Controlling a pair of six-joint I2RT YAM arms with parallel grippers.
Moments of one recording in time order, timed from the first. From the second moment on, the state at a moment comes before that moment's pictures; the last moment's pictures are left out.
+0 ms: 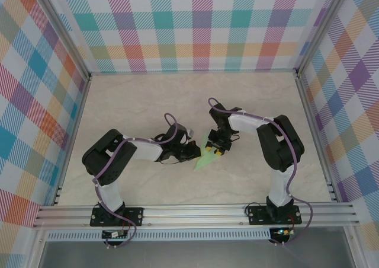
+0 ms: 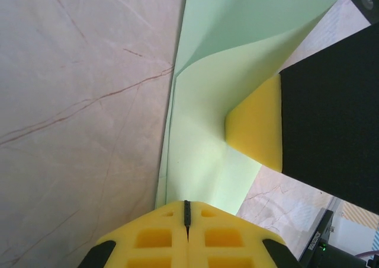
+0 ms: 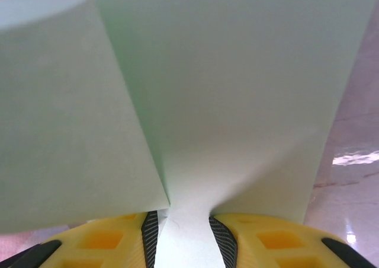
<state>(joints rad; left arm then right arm) -0.70 1.81 0.79 0.20 0.48 -0.91 0.55 1.95 1.21 -0.79 -0.33 0.92</state>
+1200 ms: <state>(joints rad) -0.70 1.85 0.91 -0.02 0.48 -0.78 0.56 1.77 1.06 -0.61 -0.30 0.90</state>
